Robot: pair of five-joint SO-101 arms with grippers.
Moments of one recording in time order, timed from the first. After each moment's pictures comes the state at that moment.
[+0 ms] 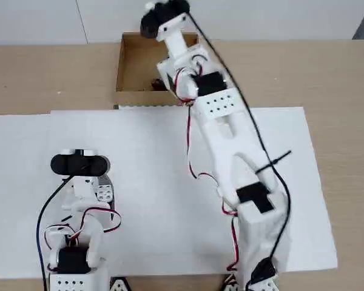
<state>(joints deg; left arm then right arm) -4.3 -103.4 95.5 54.4 2.1 -22.4 22.0 -31.7 51.6 9.9</state>
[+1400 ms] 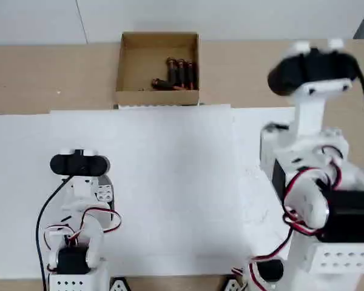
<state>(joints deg) -4.3 -103.4 95.5 54.4 2.1 -1.8 -43.1 -3.1 95.4 2.2</state>
